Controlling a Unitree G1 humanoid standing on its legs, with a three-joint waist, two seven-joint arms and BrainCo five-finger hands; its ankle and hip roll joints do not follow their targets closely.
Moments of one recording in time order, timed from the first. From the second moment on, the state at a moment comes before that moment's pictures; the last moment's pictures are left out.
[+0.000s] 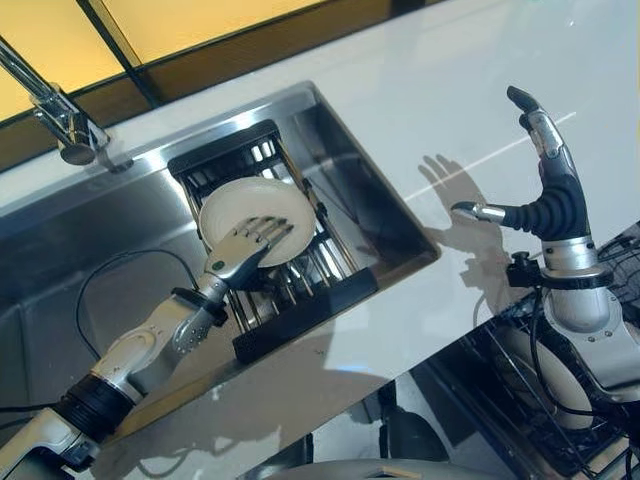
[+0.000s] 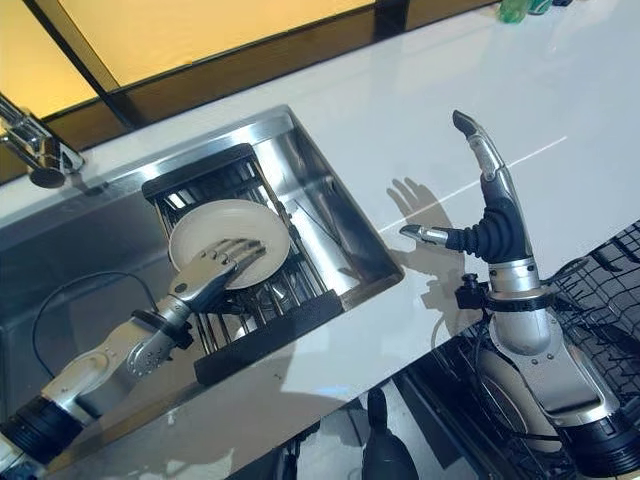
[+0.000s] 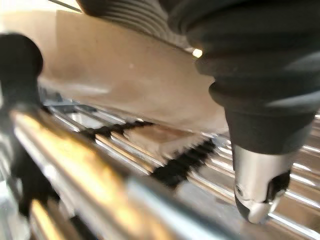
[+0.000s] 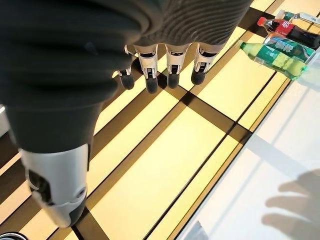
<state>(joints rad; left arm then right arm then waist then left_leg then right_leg) -0.23 0.88 -0.49 -0.04 0.67 -0.05 0.28 -0.12 -0.85 0.08 -0.38 0.00 -0.23 -0.43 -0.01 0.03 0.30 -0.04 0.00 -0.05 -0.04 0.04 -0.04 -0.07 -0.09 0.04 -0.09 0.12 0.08</state>
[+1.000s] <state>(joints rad) -0.40 0.79 -0.57 0.11 0.93 0.12 0.65 -0.32 -0.80 0.13 -0.30 -0.12 -0.23 -0.45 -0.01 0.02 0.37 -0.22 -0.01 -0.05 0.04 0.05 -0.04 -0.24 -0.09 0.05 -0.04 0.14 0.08</state>
